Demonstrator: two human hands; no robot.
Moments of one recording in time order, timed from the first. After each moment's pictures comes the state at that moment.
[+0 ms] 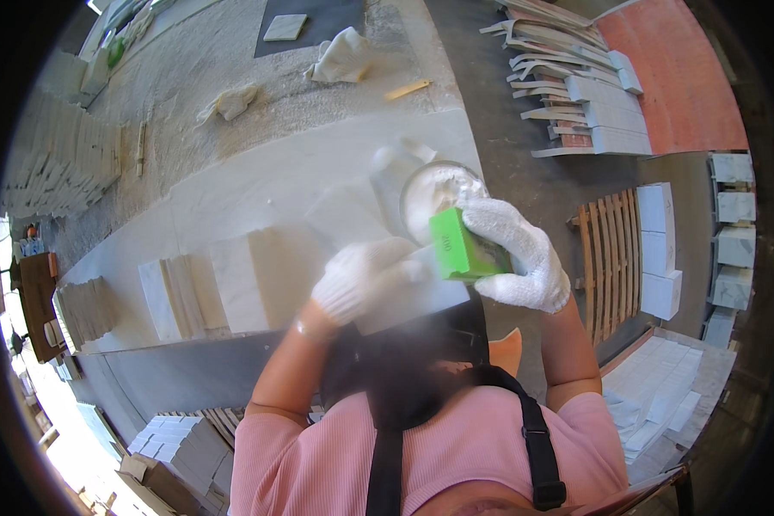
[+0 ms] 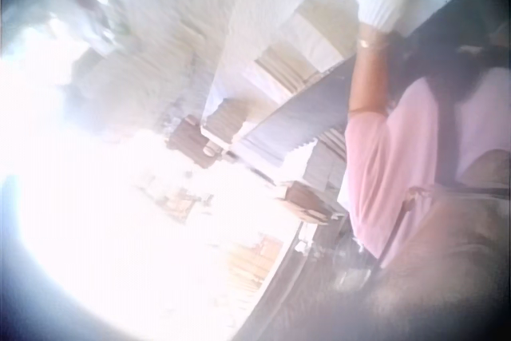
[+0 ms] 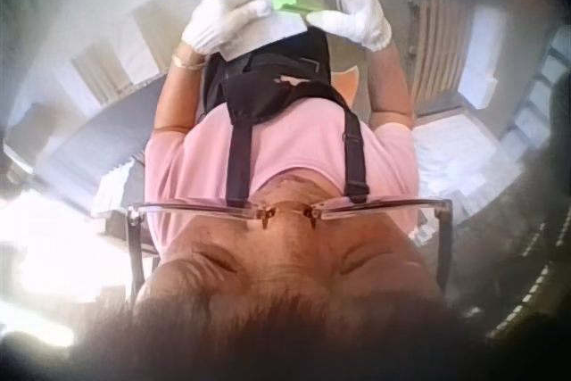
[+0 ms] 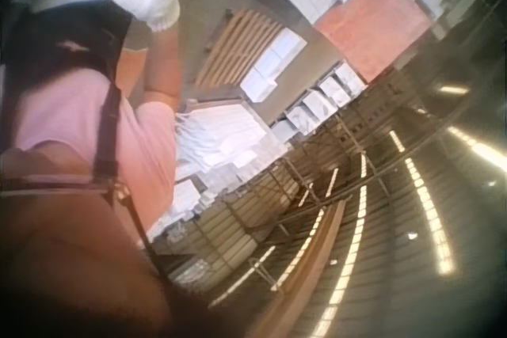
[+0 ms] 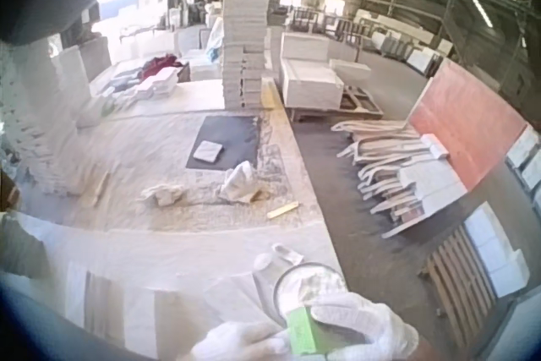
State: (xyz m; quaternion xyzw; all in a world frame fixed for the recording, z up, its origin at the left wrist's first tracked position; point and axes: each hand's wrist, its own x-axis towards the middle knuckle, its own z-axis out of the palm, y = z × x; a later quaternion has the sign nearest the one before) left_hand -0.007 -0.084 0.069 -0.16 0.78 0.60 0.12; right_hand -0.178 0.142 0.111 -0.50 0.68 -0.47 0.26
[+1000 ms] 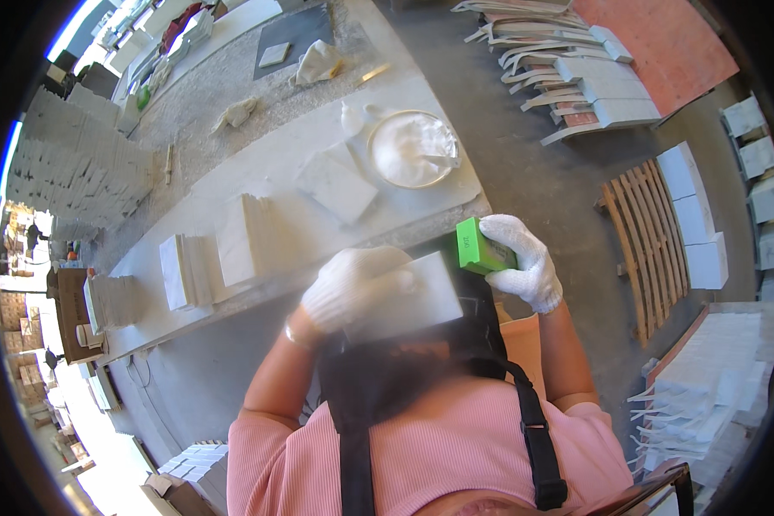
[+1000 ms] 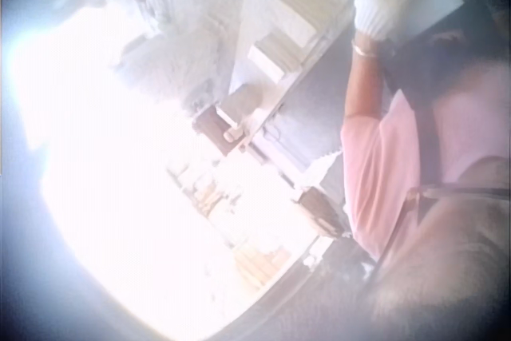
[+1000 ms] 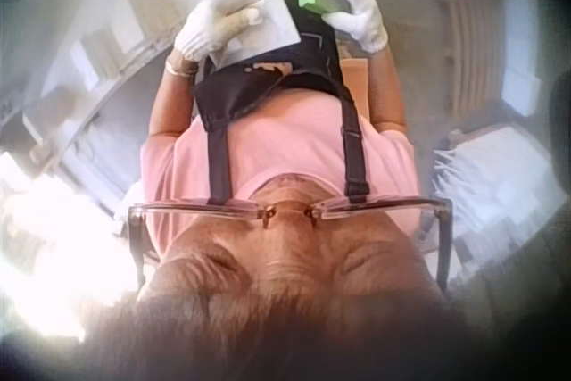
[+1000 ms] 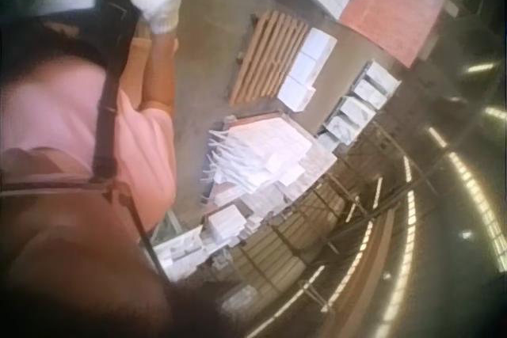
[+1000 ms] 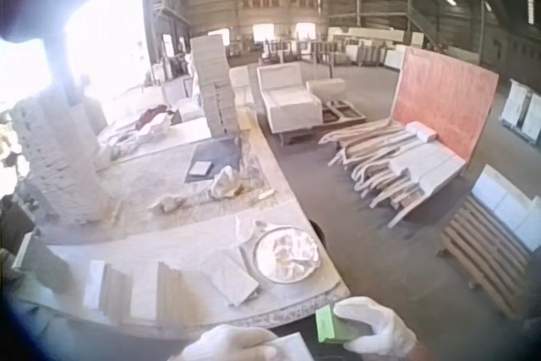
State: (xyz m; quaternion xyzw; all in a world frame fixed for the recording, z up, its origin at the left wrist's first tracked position) left_hand 0.073 0.008 0.092 -0.05 0.85 0.52 0.12; right_hand -0.064 0.271 0.049 -0.42 0.71 -0.55 0.12
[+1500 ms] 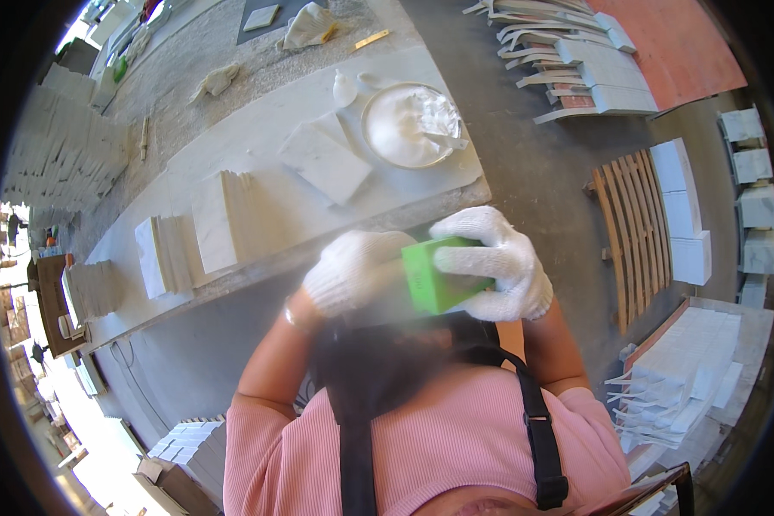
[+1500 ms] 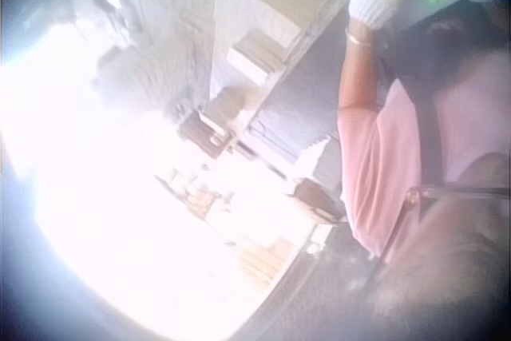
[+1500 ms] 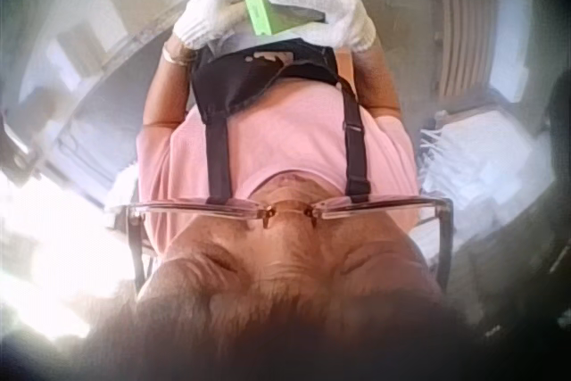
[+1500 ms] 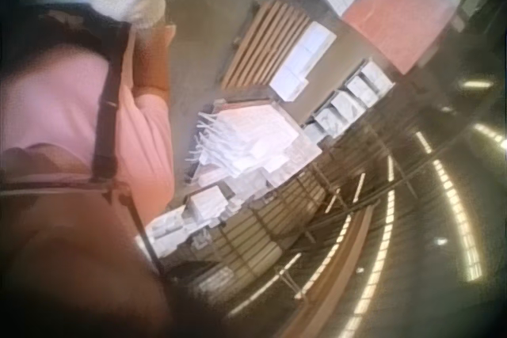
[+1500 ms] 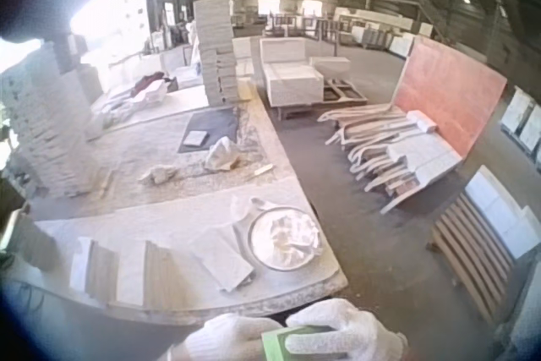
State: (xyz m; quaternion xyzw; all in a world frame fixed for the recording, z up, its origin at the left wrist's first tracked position) left_hand 0.062 0.005 0.067 -0.07 0.84 0.51 0.18; right_hand -0.071 0.257 0.044 -0.58 0.66 -0.45 0.13
